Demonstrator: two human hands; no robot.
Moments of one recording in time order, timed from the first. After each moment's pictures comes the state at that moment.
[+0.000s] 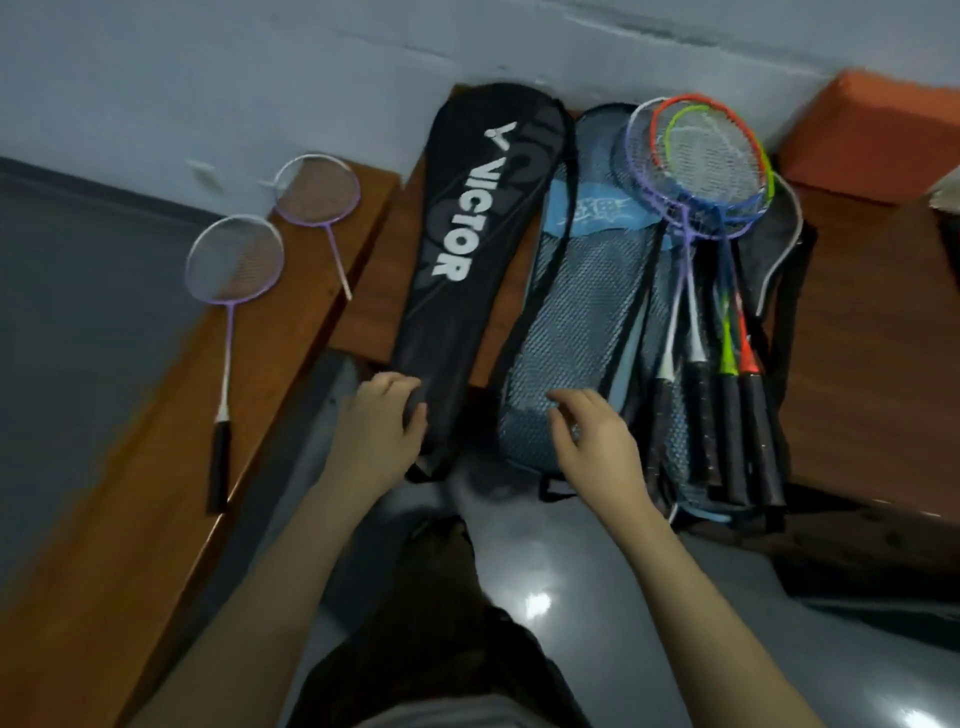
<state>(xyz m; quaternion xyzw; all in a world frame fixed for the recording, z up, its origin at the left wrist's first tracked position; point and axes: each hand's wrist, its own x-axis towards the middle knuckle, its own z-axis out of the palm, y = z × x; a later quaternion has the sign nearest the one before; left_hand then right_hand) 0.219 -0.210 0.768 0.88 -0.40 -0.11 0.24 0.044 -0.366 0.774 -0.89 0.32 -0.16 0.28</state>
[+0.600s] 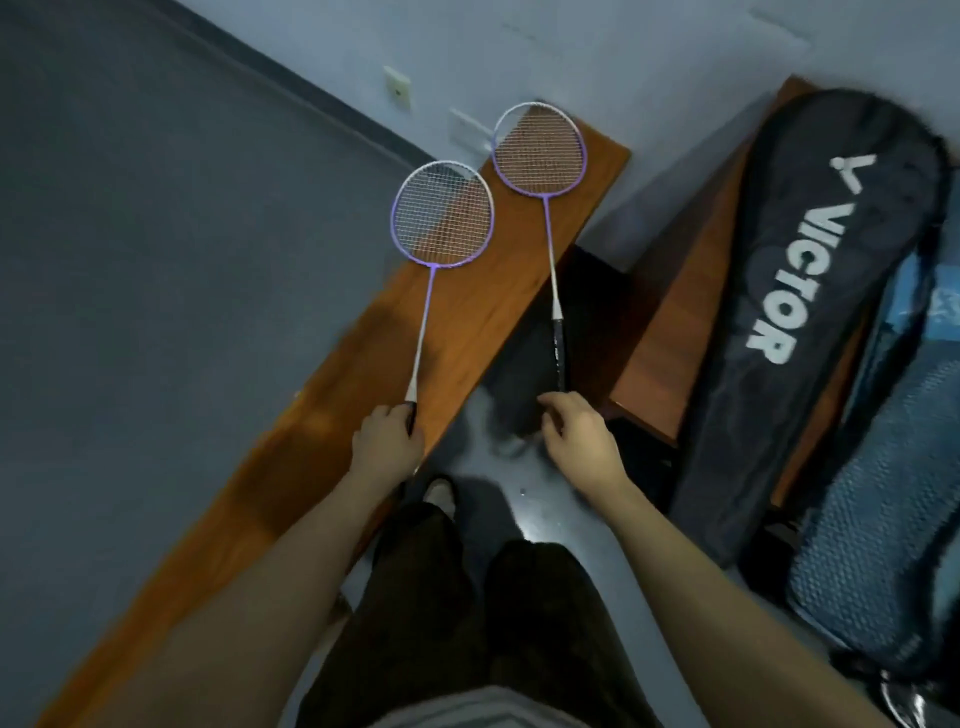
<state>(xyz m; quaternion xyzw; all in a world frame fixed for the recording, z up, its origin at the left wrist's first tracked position) 0.451 0.005 0.638 0.92 -0.10 -0.32 0.20 0.345 -0.206 0.685 -0.91 0.24 0.09 0.34</state>
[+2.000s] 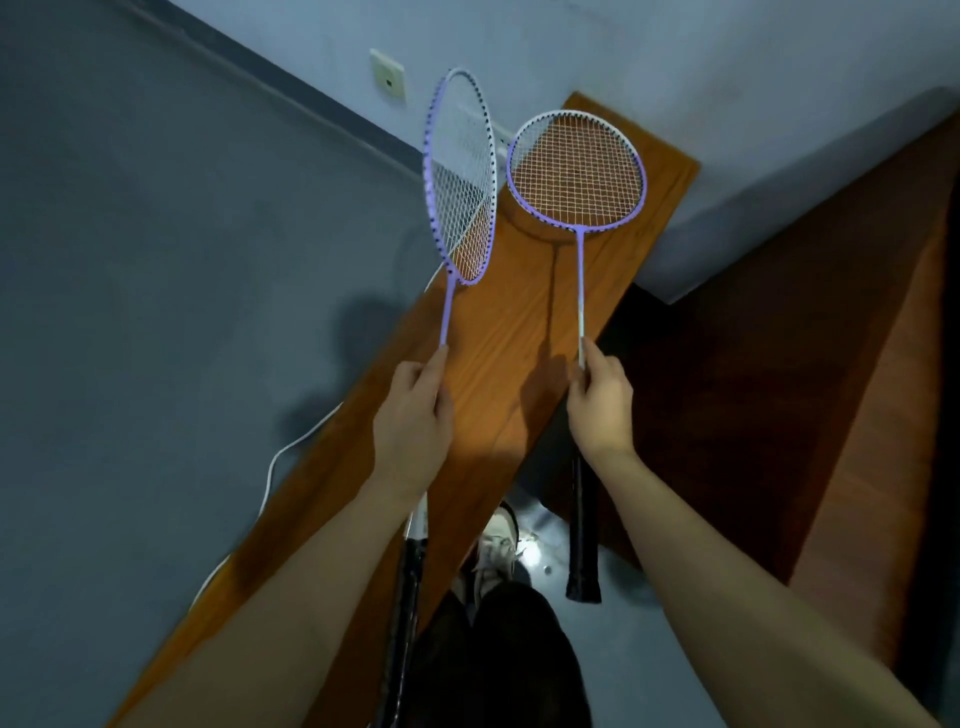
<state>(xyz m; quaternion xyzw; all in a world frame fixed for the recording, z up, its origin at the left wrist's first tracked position) 0.631 -0.104 0.544 0.91 -0.20 -0.07 0.36 0.566 -0.290 0.528 -0.87 0.35 -0.05 0.36</state>
